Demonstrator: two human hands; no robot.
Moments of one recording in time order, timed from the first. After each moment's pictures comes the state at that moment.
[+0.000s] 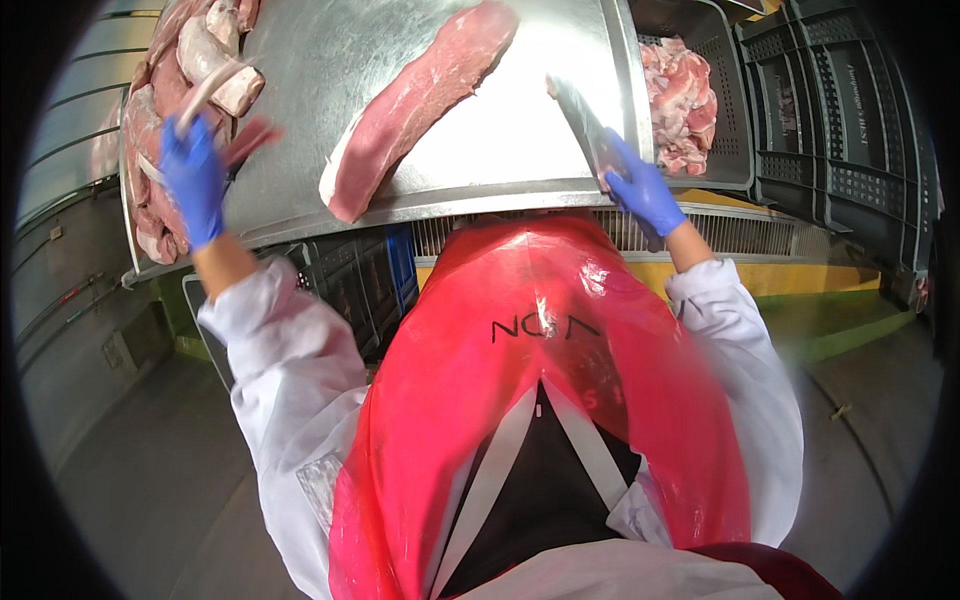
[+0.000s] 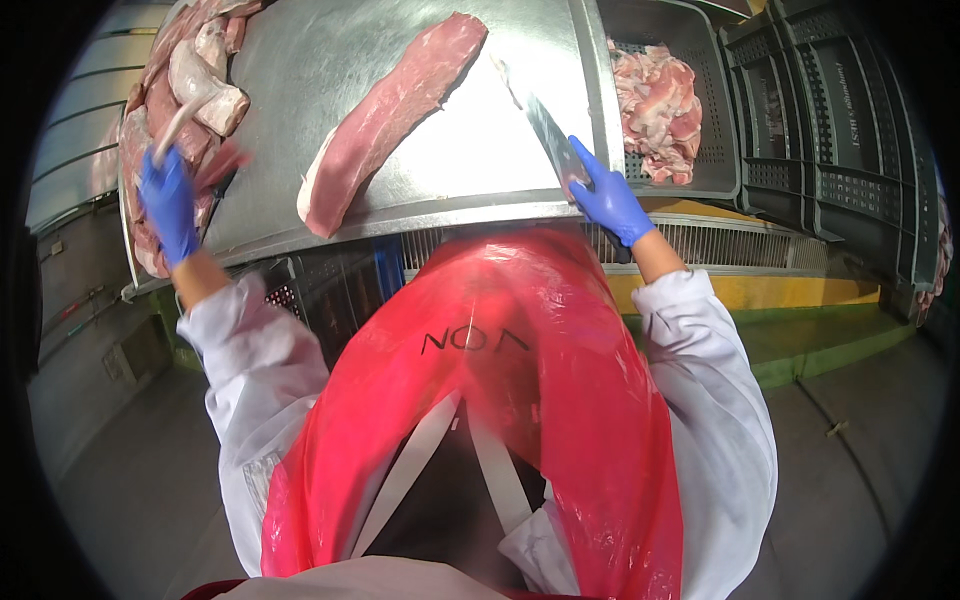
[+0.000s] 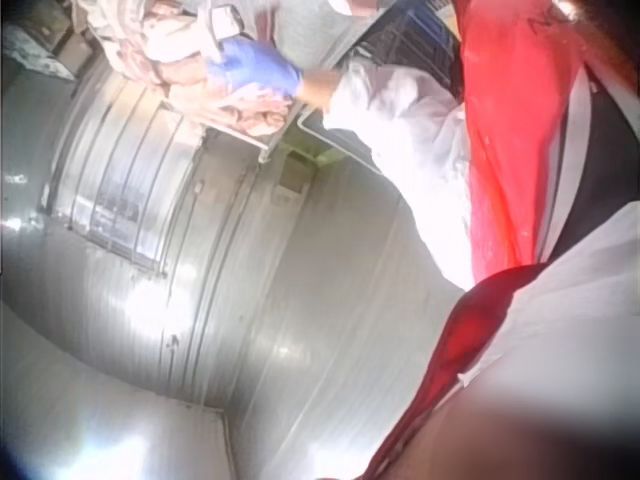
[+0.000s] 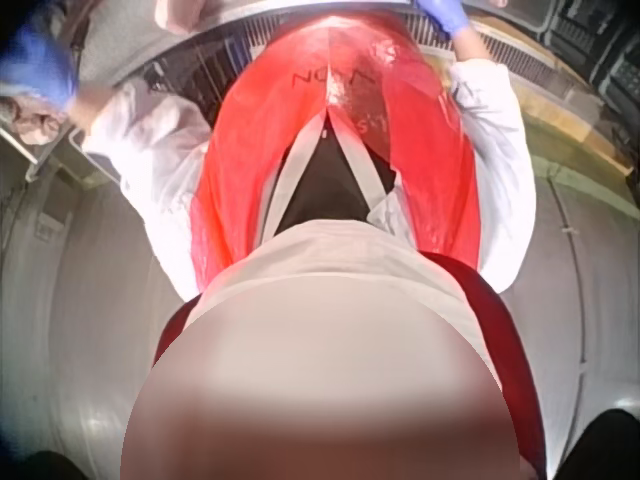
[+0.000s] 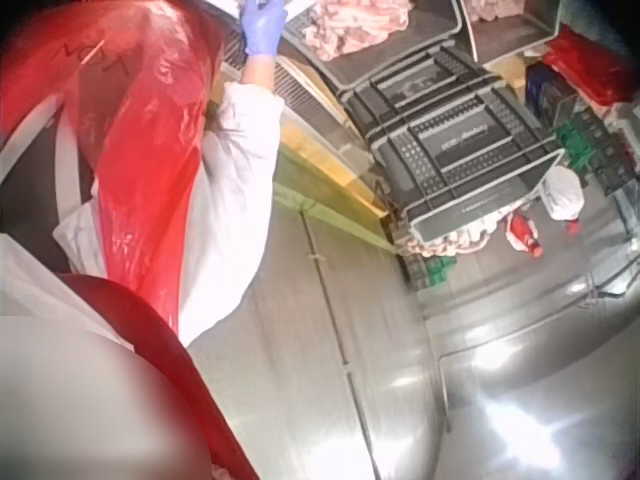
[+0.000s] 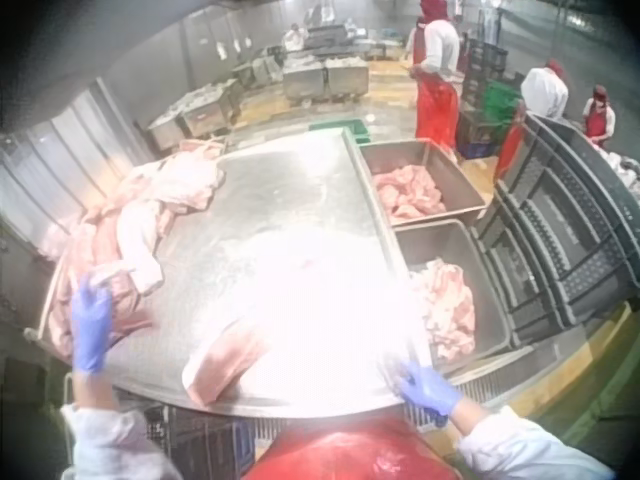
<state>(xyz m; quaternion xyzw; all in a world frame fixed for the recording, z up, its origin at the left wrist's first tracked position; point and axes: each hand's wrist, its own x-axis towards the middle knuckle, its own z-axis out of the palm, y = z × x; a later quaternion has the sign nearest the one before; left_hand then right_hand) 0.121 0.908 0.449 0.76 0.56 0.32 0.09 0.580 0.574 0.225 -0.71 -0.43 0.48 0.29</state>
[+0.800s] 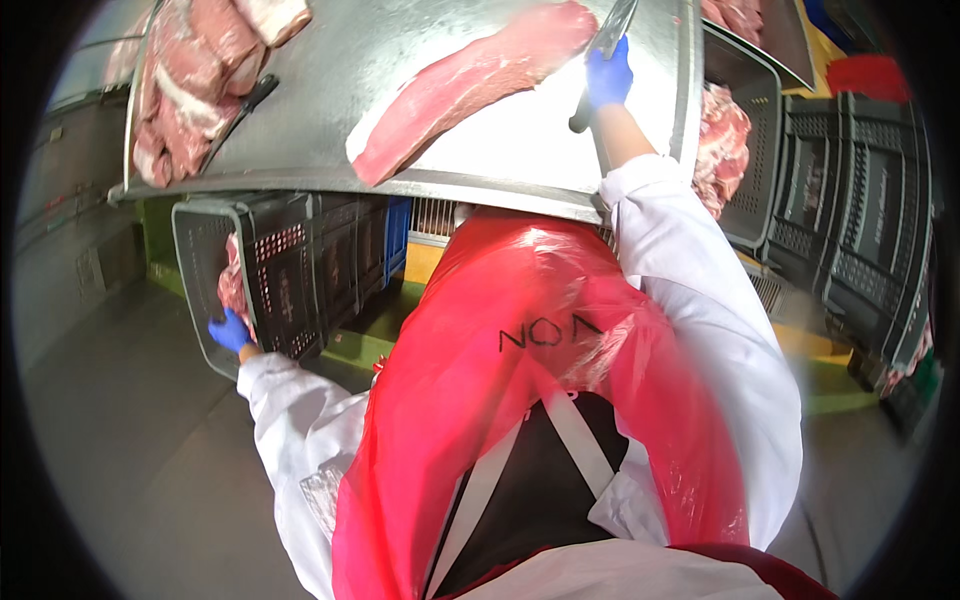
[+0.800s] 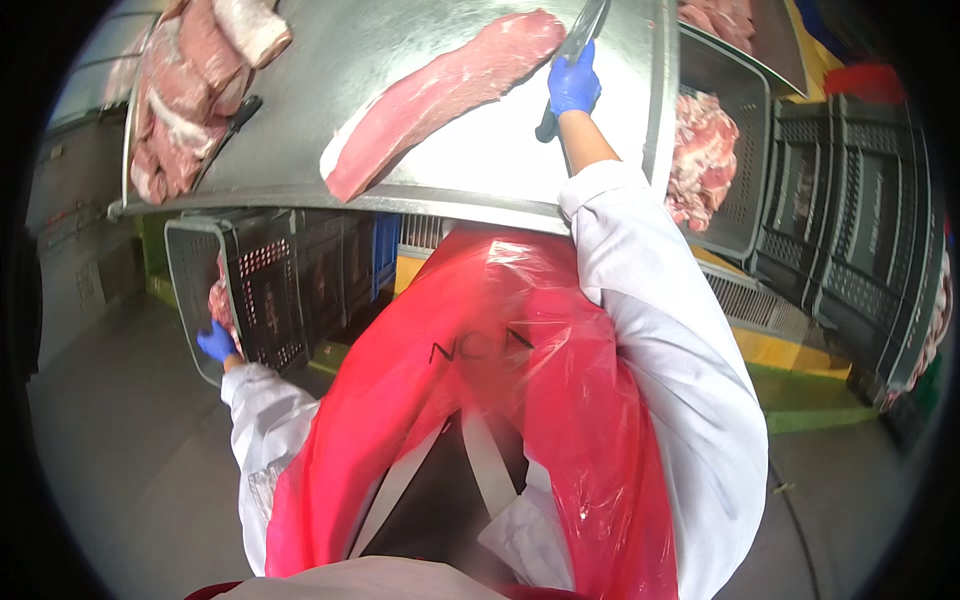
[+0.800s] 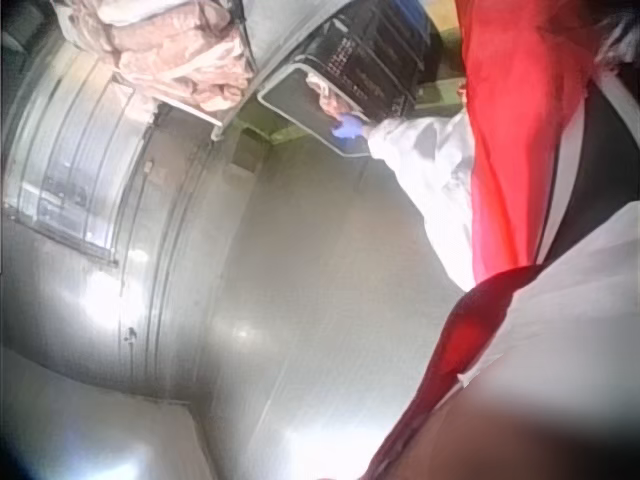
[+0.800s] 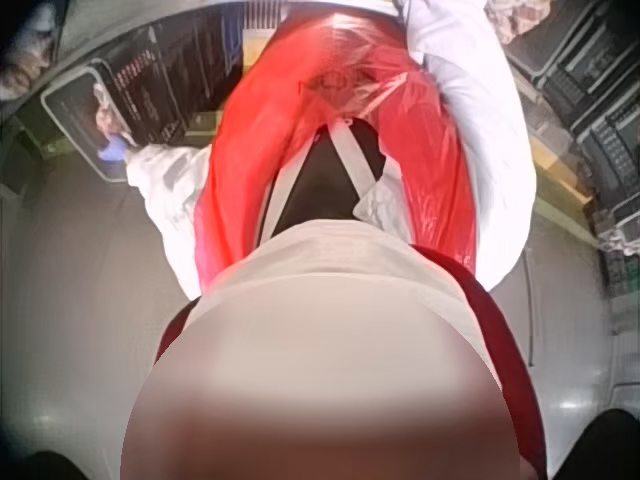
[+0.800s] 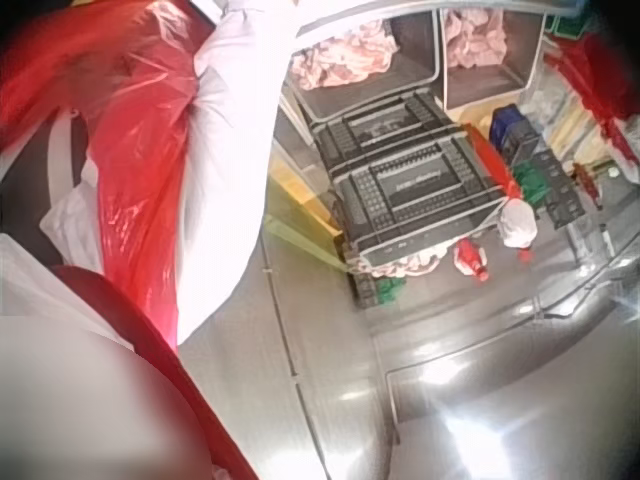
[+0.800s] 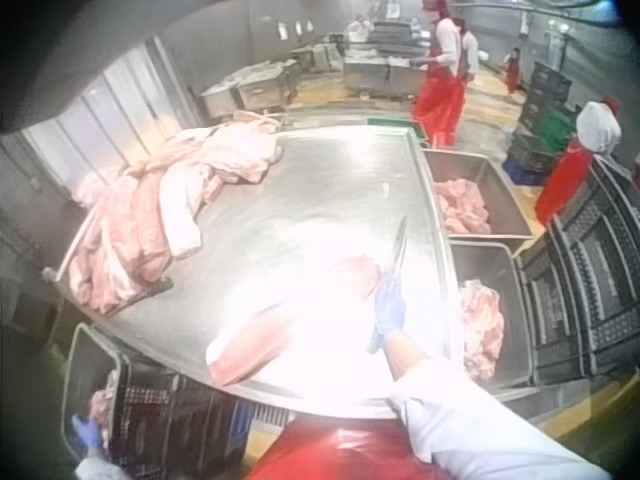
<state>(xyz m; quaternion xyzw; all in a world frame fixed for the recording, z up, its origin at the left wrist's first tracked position) -0.367 0.633 0.248 0.40 0.90 0.11 -0.16 0.530 0.834 0.129 -0.82 -0.32 0.21 0.42</state>
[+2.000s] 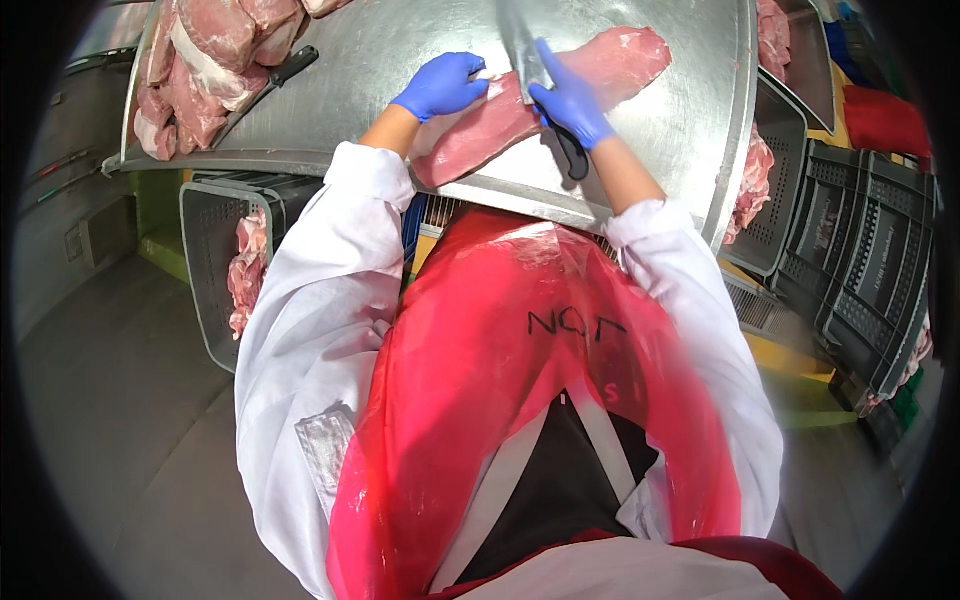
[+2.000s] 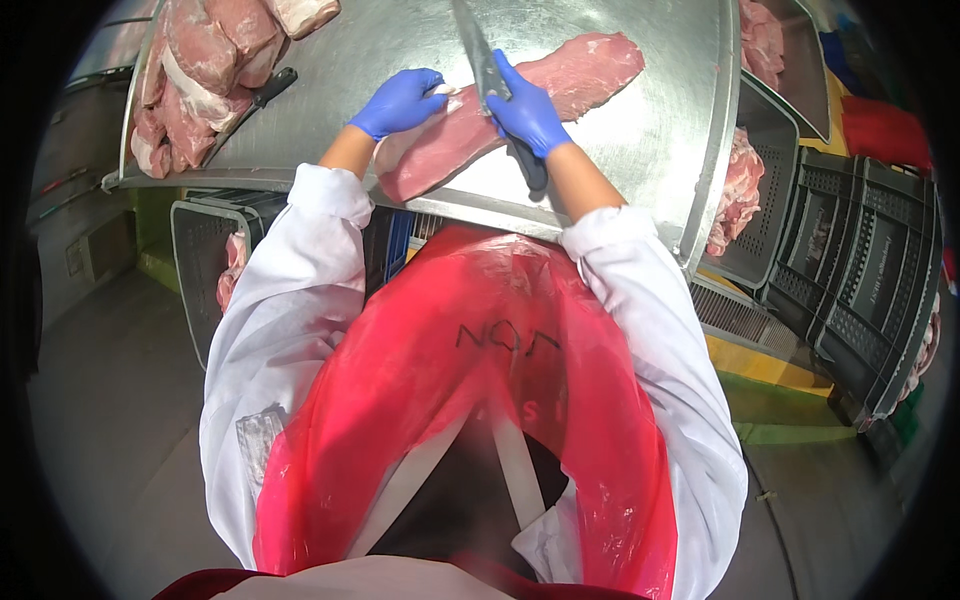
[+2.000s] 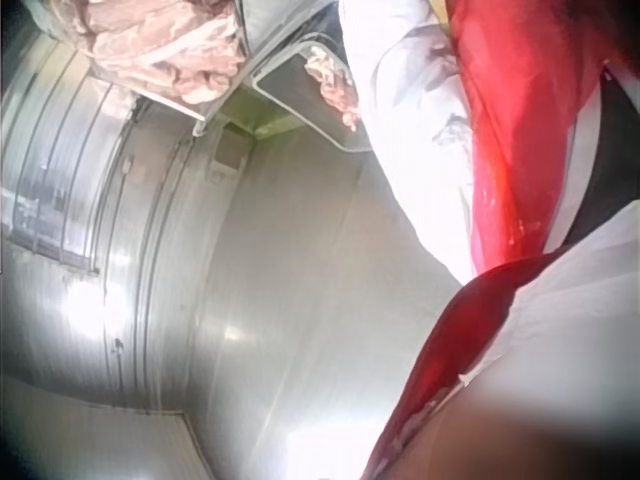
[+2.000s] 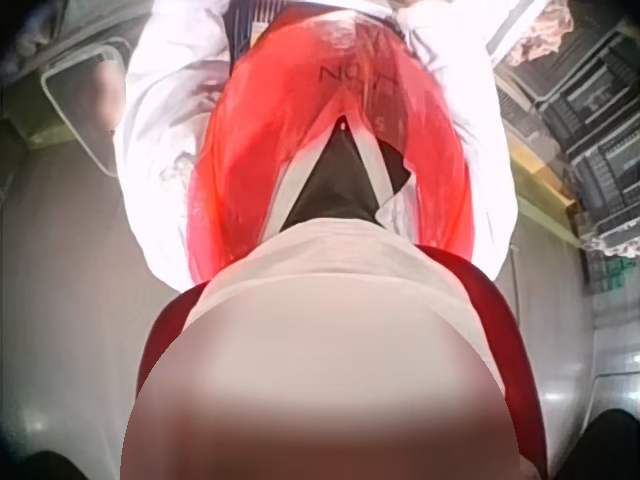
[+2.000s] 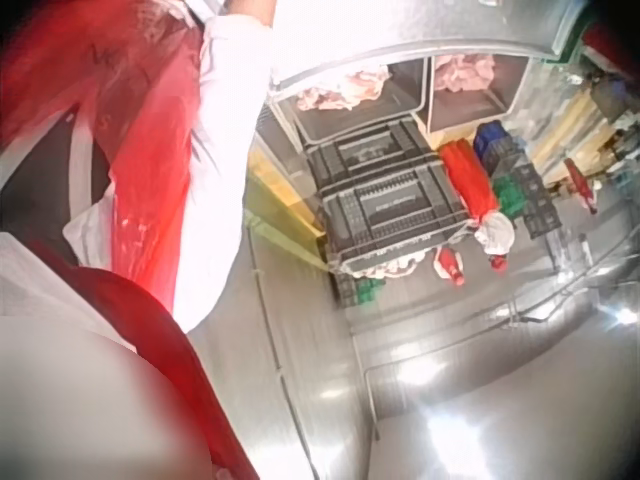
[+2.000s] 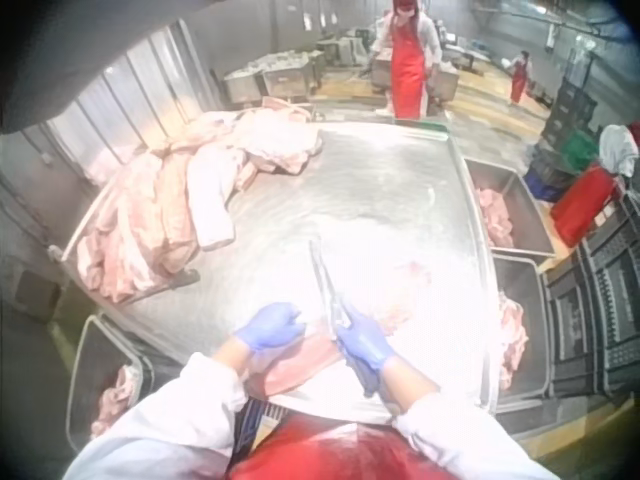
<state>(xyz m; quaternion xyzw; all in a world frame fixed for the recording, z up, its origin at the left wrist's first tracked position) 0.144 0.953 0.229 0.88 0.37 0.04 0.29 0.364 0.846 0.236 -0.65 -0.50 0.47 0.33</state>
